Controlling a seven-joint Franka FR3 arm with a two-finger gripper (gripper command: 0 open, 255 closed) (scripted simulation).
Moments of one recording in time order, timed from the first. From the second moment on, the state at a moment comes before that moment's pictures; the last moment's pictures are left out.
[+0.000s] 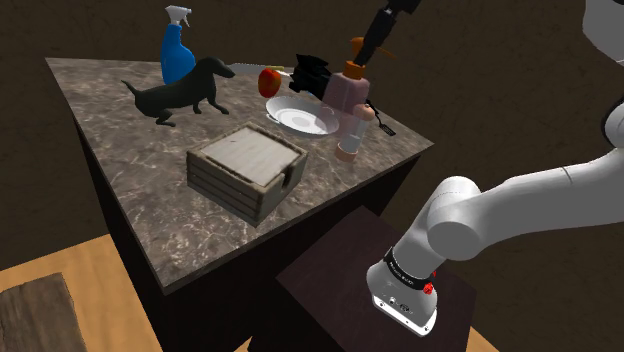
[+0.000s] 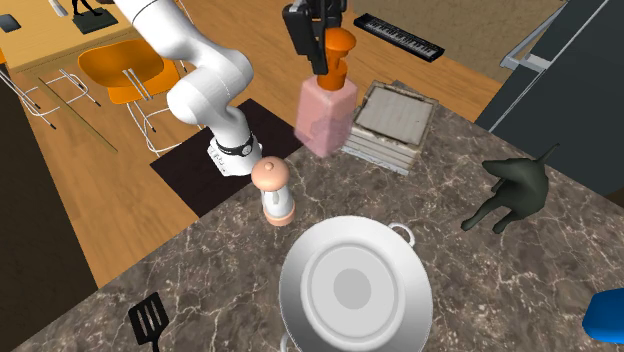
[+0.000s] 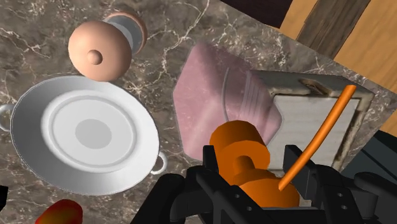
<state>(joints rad) 0.14 -0.69 -0.07 -2.05 0.05 1.52 -0.23</state>
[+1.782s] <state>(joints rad) 0.23 -0.19 0.23 -1.36 0.08 1.36 0.16</state>
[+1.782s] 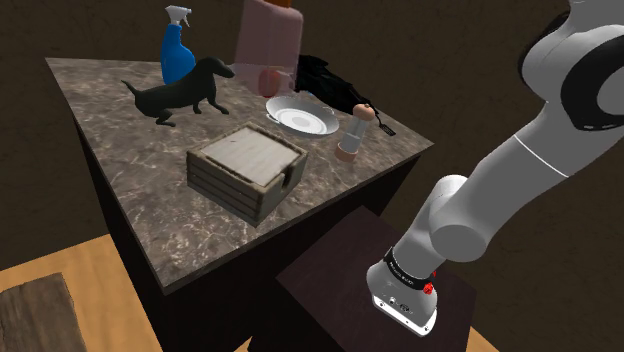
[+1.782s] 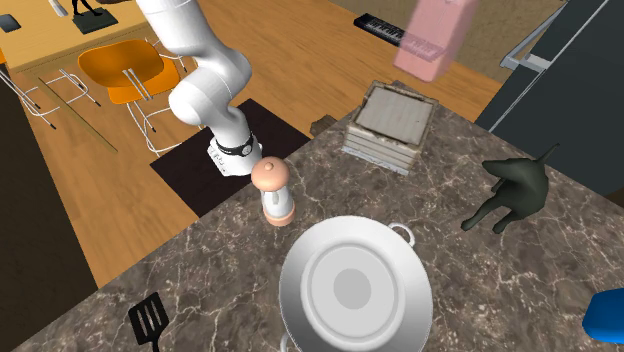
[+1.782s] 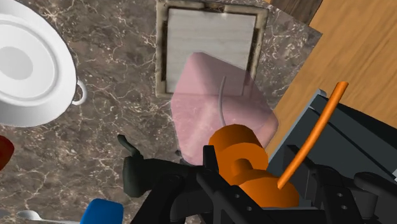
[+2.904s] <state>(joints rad) 0.23 -0.34 0.22 -1.75 0.11 1.62 0.13</state>
